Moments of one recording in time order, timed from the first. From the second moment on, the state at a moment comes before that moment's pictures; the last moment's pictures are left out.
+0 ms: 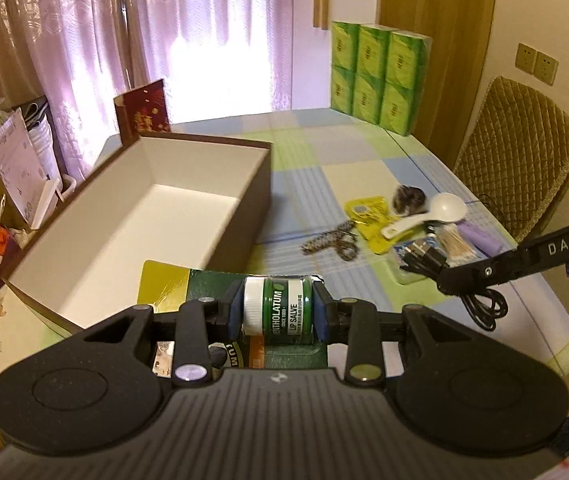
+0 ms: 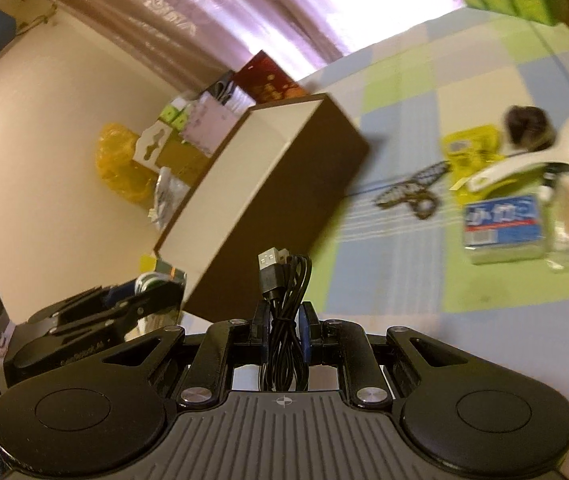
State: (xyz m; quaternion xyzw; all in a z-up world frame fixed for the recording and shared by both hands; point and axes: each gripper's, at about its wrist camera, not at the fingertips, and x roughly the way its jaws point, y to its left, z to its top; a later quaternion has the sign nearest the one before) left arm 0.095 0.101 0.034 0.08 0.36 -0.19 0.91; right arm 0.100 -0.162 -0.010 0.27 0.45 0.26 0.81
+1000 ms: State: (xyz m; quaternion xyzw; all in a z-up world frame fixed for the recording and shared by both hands) left arm 0.243 0.220 0.007 0.10 0.39 -0.18 0.90; right arm 0.233 0.041 0.000 0.16 0.44 0.29 0.83
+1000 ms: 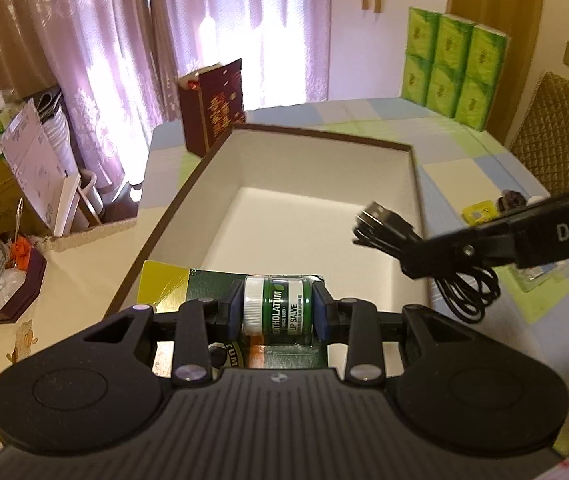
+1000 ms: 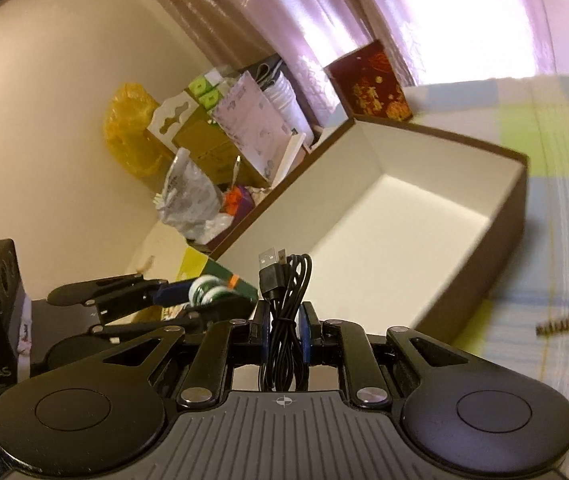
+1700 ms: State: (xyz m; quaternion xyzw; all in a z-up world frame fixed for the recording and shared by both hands) left arm 0.288 0.216 -0.071 0.20 0.48 -0.29 0.80; right arm 0.262 0.115 -0.079 -0.15 0.51 0.32 0.79
